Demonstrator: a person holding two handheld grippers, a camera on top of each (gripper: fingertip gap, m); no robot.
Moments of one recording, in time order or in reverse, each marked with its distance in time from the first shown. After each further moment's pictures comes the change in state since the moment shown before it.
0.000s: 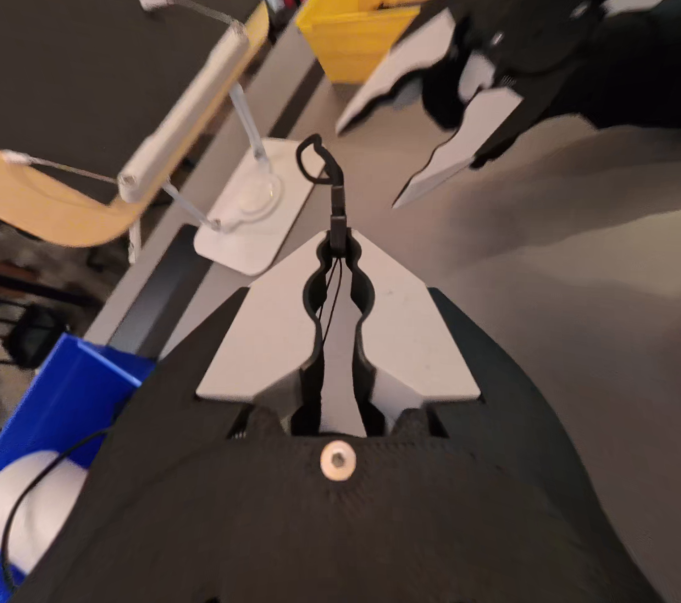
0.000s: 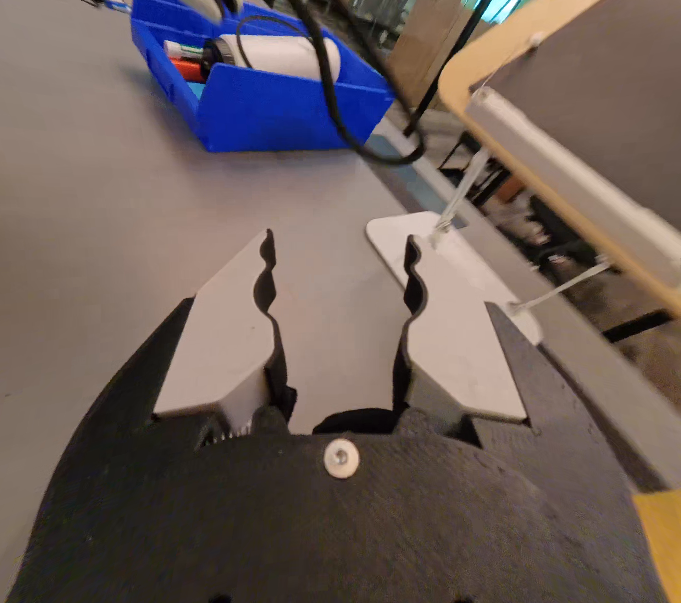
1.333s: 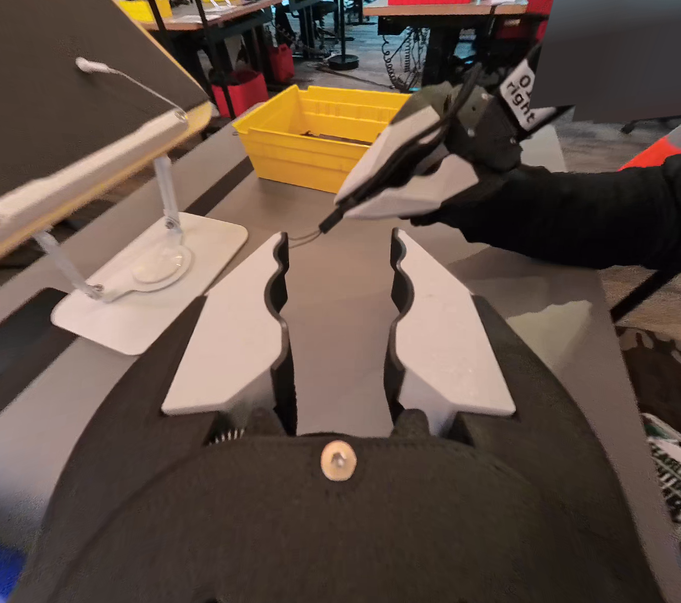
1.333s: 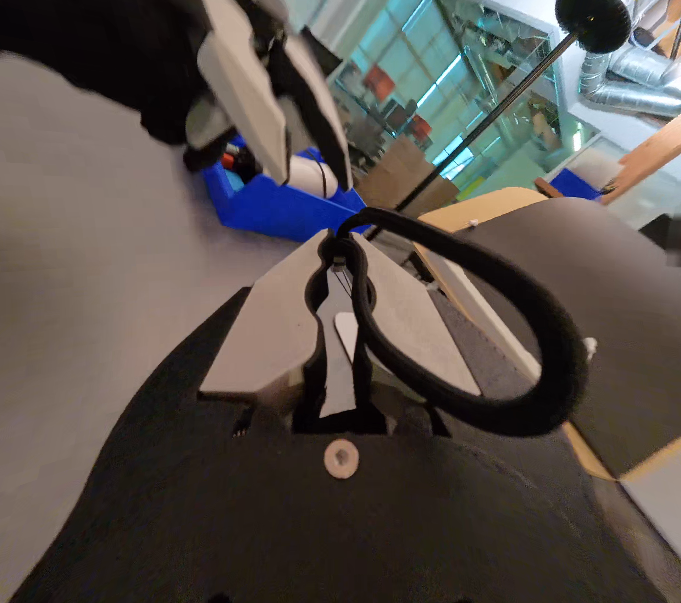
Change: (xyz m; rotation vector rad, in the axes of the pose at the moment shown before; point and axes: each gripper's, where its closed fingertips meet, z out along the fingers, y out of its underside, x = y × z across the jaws) left arm 0.035 -0.040 0.002 0.316 0.222 -0.245; right arm -0.027 -0.075 -0.039 0.295 0.019 -0.271
